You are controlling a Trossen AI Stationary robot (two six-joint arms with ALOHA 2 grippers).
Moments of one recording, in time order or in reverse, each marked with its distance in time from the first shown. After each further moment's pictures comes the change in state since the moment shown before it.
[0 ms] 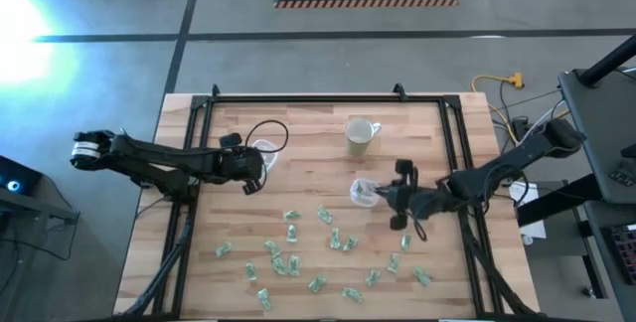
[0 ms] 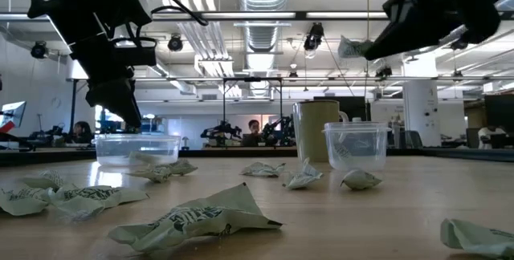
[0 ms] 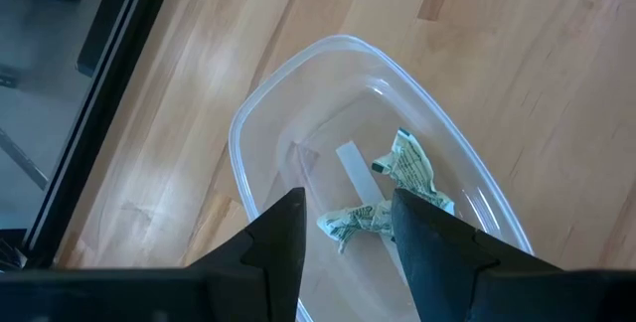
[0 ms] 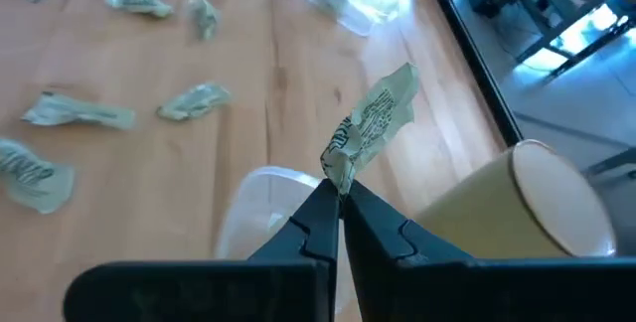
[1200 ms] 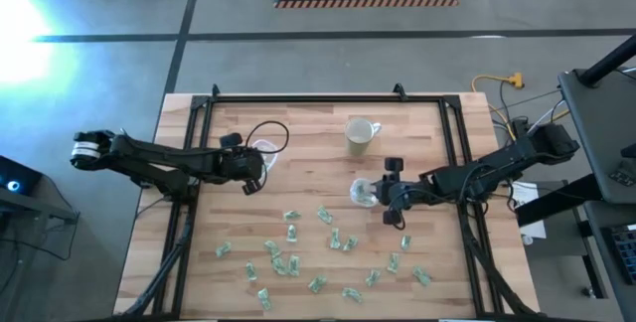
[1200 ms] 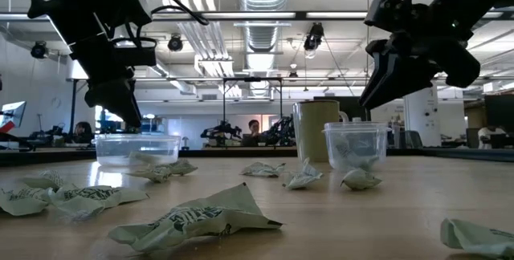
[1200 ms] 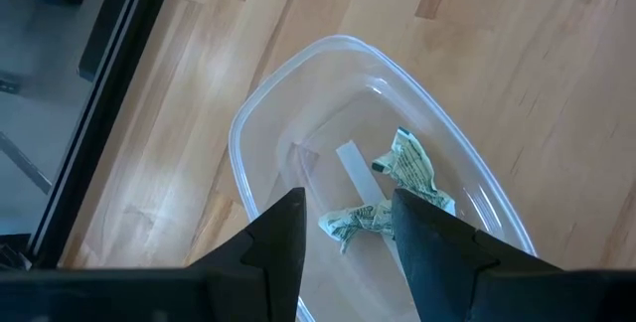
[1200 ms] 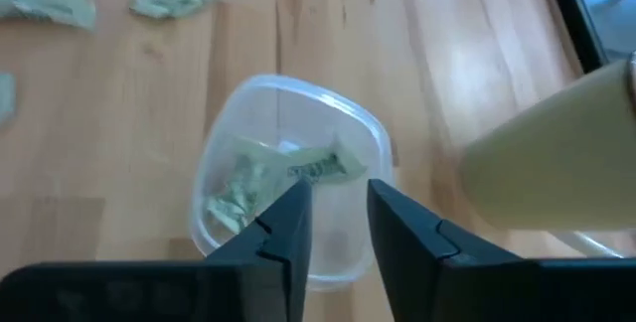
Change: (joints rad) left arm 0.000 0.000 0.000 0.001 0.000 0.019; right arm -0.156 0.139 -0.003 -0.036 -0.185 0.011
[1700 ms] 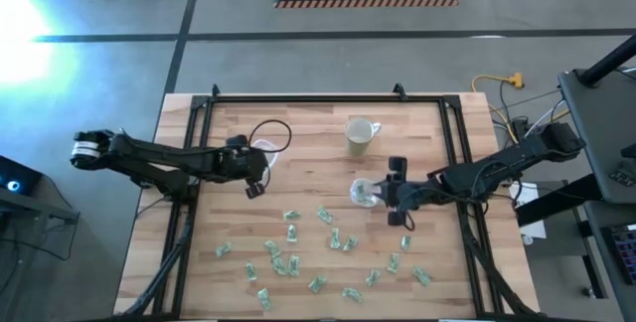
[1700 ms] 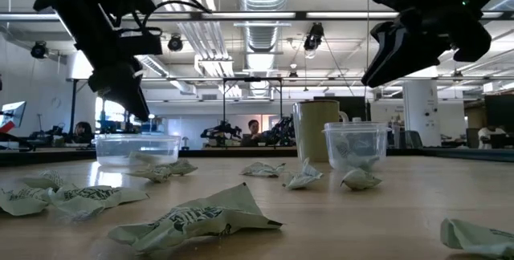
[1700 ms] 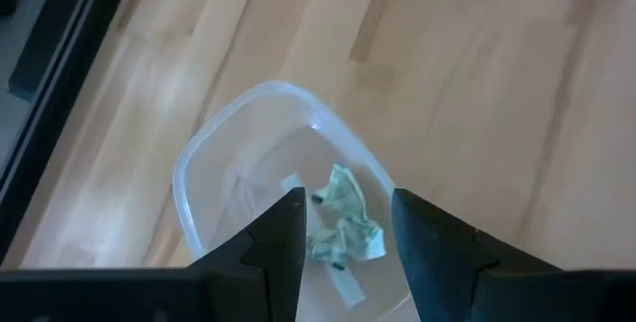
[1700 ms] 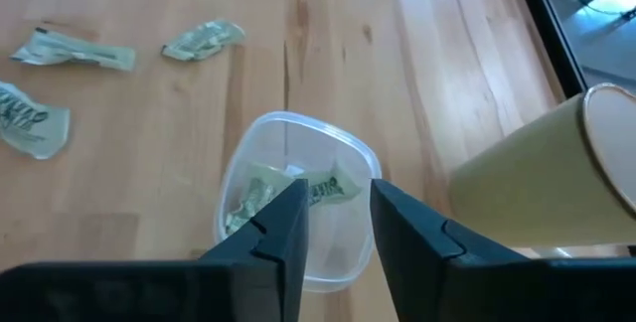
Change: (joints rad) left arm -0.012 0.000 0.043 0.034 0.114 0.008; right arm 0.042 -0.090 0.018 -0.040 0.003 0.003
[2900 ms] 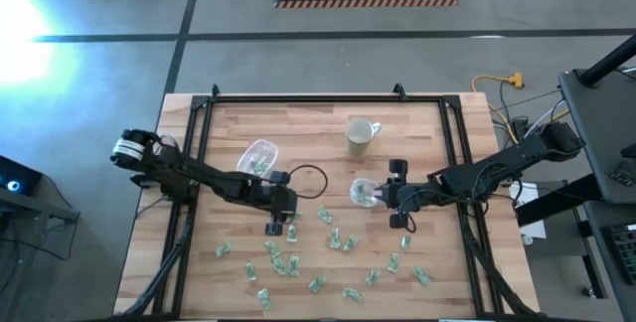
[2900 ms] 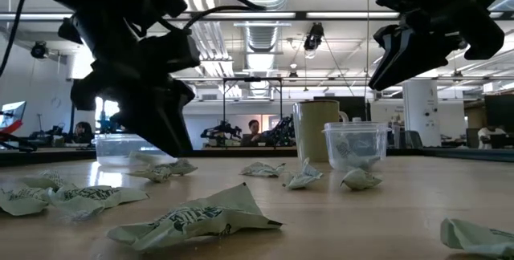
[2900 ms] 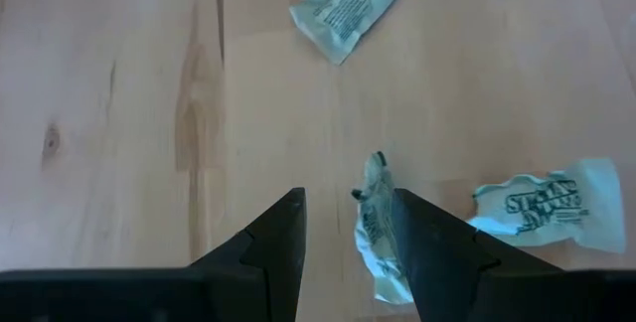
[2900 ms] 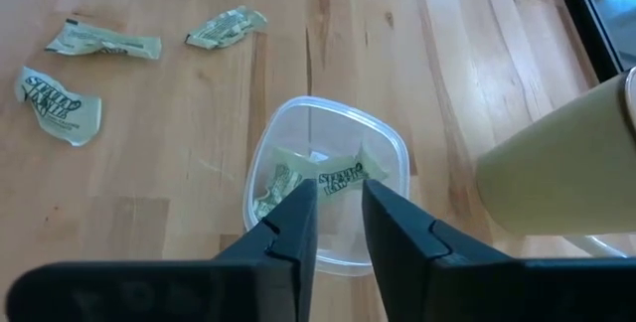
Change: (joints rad) left arm -0.195 0.416 0.067 0.493 0.350 0.147; right arm 0.012 0.000 0.000 -0.030 -0.037 0.052
